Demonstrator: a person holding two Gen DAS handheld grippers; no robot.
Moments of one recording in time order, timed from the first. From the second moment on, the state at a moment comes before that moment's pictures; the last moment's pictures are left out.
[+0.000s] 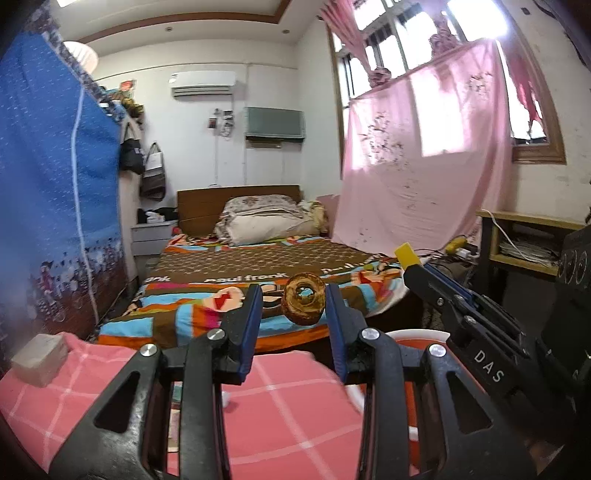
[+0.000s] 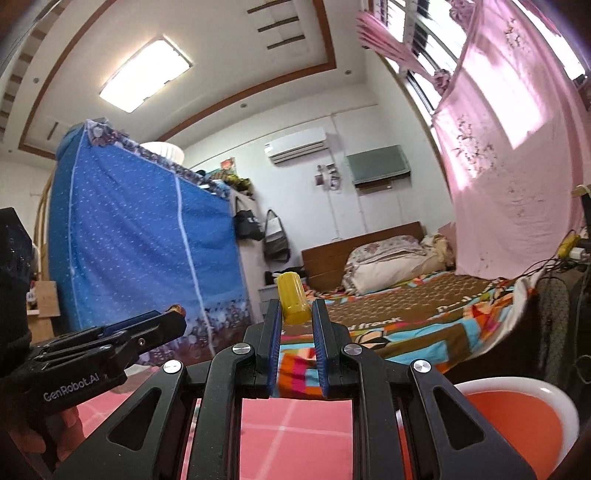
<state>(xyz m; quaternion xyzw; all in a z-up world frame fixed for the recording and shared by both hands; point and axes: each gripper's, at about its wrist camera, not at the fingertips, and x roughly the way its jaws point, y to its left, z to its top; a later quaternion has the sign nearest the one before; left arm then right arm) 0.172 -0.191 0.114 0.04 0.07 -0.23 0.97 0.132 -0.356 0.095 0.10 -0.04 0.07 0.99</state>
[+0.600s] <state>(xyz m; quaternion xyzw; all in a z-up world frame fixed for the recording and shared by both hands) 0.182 -0.278 0.083 0.07 0.16 -0.29 0.94 0.117 -0.436 0.070 0.12 0.03 -0.03 0.99</state>
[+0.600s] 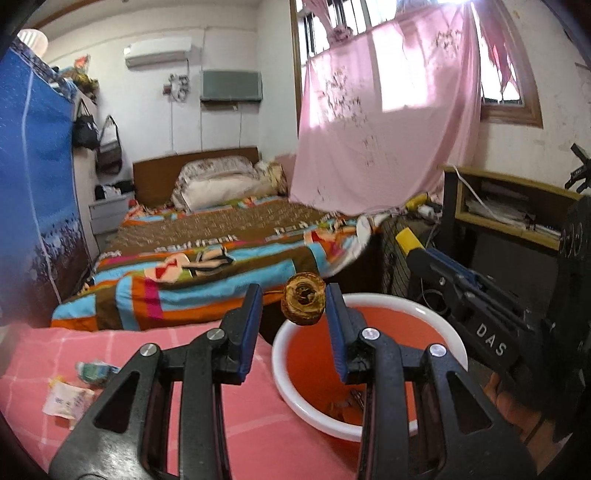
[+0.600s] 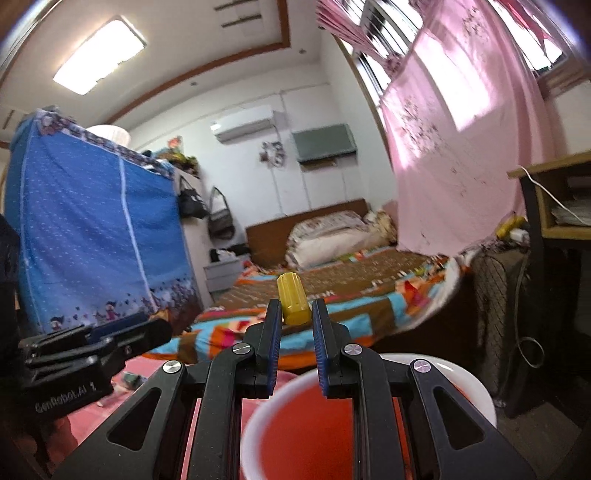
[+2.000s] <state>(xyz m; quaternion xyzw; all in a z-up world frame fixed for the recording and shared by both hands) 0.215 -0.234 0.072 -0.04 0.25 -0.21 0.94 0.144 -0.448 0.061 0.17 0.11 -0.06 0.98</state>
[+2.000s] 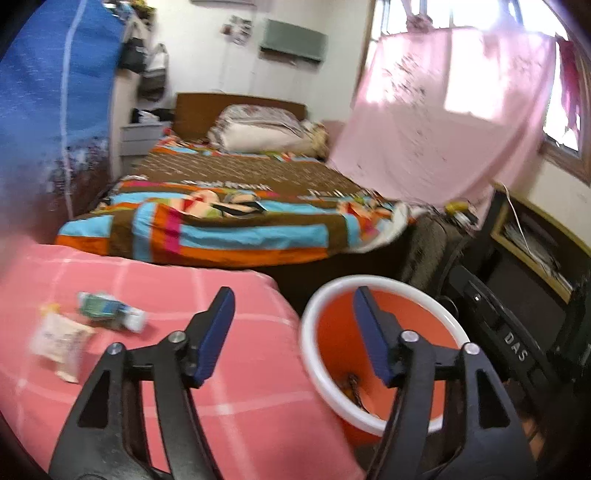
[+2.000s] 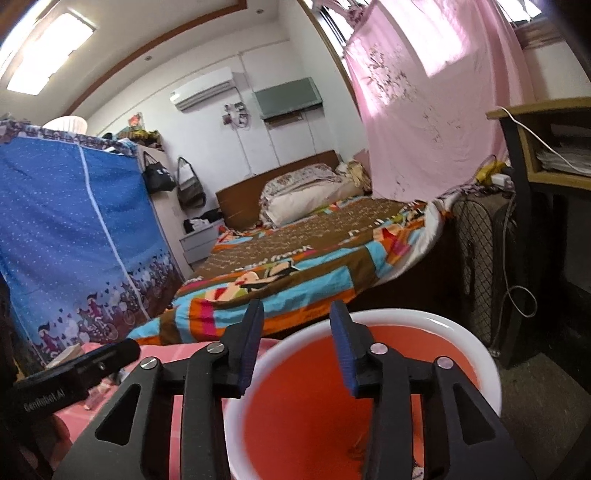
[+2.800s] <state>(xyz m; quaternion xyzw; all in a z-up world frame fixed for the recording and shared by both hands) 0.179 -0.044 0.083 -0.08 0.10 0.02 0.99 0.150 -0.298 0.089 0.07 -0.06 0.05 0.99</state>
